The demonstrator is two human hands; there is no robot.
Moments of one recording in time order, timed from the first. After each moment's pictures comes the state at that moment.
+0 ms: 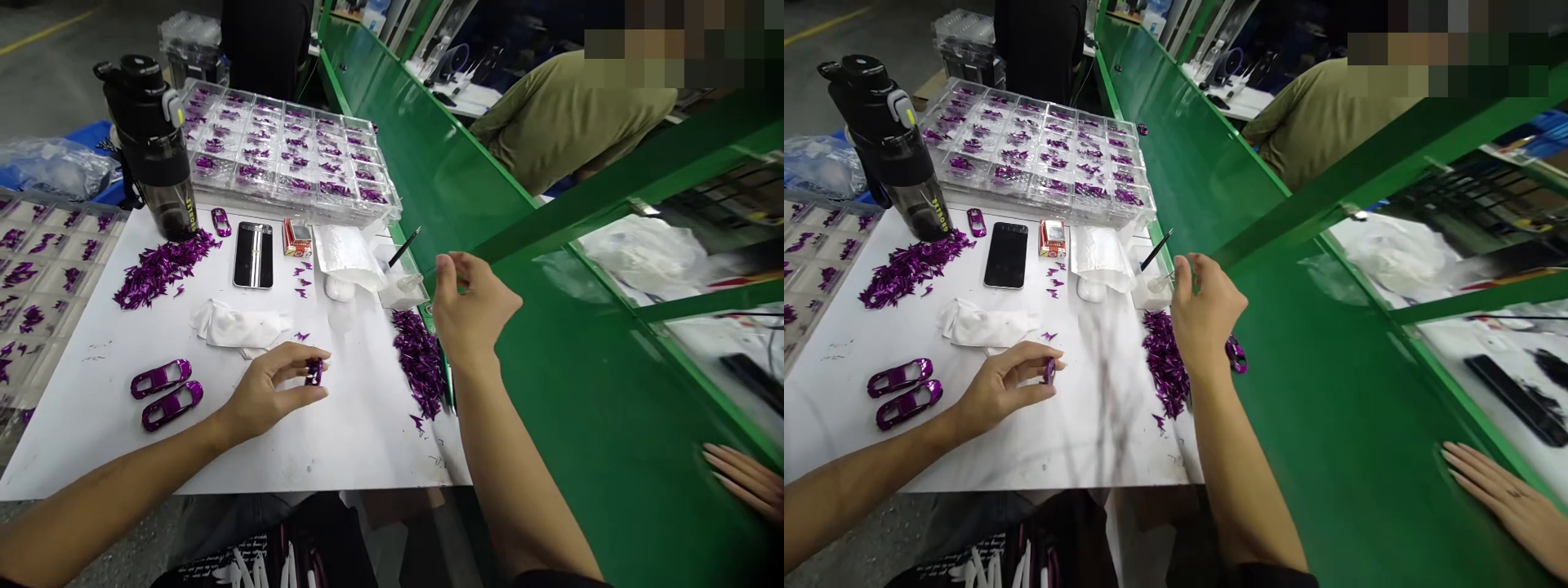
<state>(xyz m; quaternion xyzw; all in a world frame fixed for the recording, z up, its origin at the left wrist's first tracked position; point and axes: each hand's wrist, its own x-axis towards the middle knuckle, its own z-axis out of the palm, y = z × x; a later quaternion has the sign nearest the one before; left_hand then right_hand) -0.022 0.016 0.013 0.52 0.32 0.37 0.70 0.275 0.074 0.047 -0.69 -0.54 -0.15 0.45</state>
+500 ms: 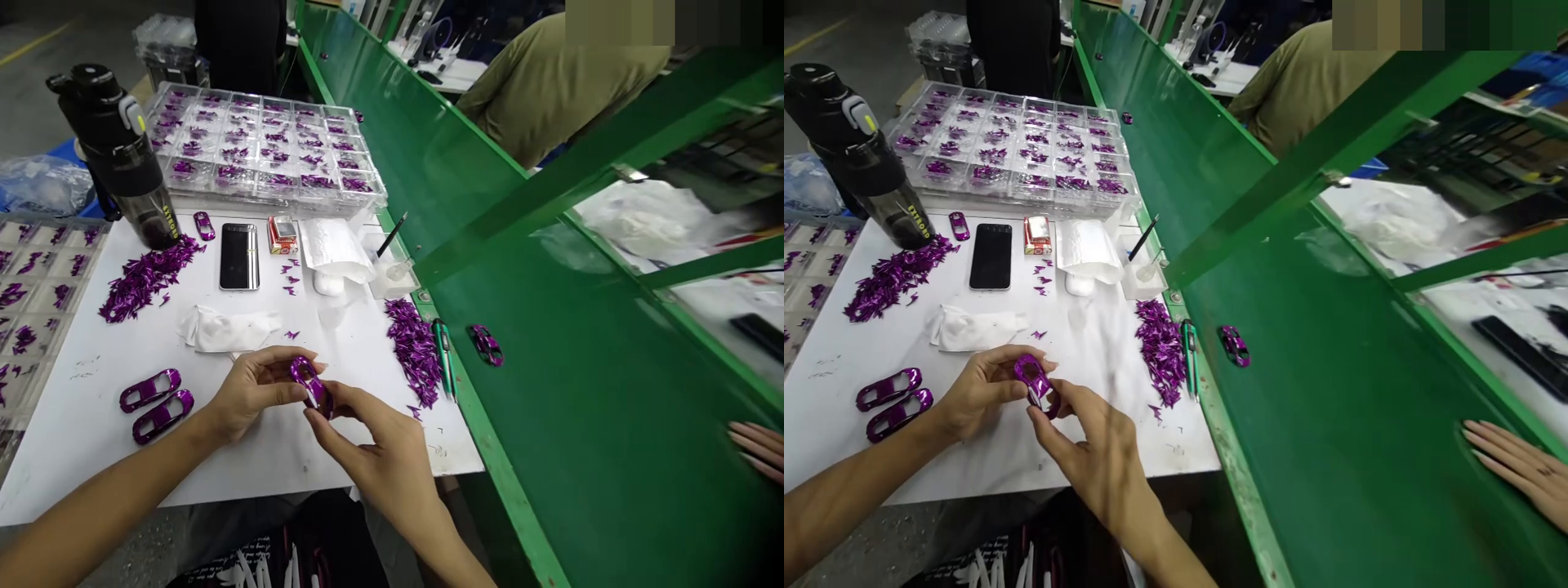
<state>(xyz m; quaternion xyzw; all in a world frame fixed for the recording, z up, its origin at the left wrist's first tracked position) -0.024 0.023 0.016 0.38 0.27 0.33 0.82 0.146 -0.070 0.047 -0.61 -0.66 0.19 0.40</state>
